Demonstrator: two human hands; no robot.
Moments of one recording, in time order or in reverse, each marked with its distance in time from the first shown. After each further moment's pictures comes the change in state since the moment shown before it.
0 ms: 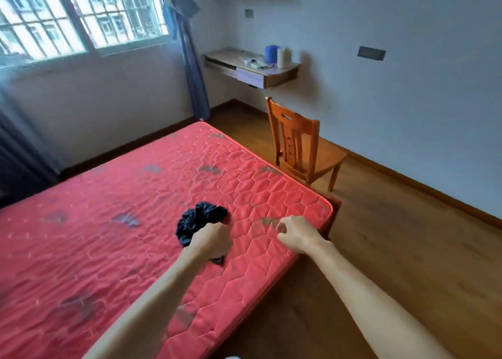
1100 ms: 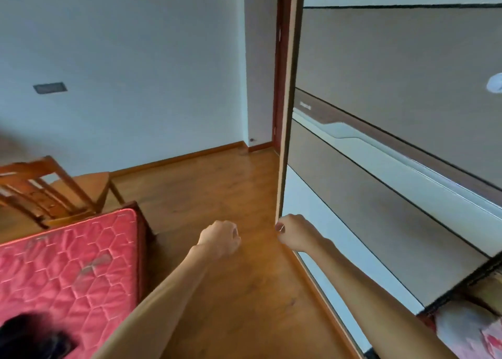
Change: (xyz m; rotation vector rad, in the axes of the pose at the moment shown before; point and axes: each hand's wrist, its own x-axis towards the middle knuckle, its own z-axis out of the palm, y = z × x) left_hand -0.347 0.184 0.107 0.242 -0.241 1.124; right_hand -0.540 0.011 0.154 0.295 0.606 0.994
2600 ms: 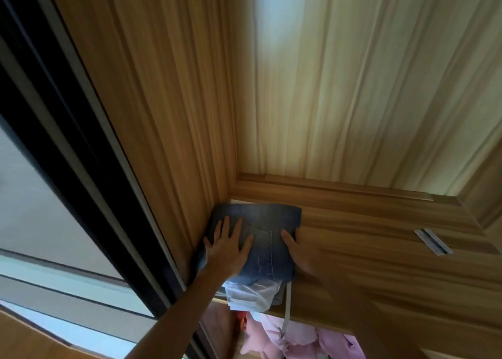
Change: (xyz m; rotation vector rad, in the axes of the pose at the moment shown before) left_hand 0.038 0.678 0.277 0.261 -0.048 0.878; right_hand -0.269 0.581 -0.166 0.774 0.756 0.925
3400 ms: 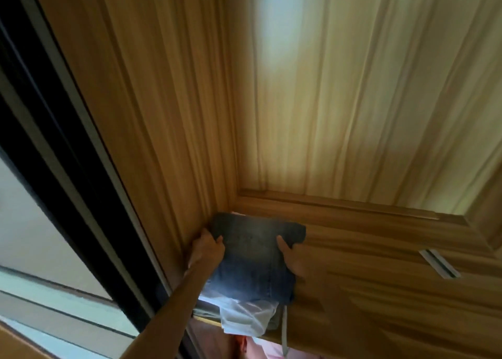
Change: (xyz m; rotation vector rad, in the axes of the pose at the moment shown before) left_hand 0.021 -0.009 -0.053 -0.454 0.087 -0.380; right_hand 0.010 -0.029 -0.017 0.081 -0.090 0.043
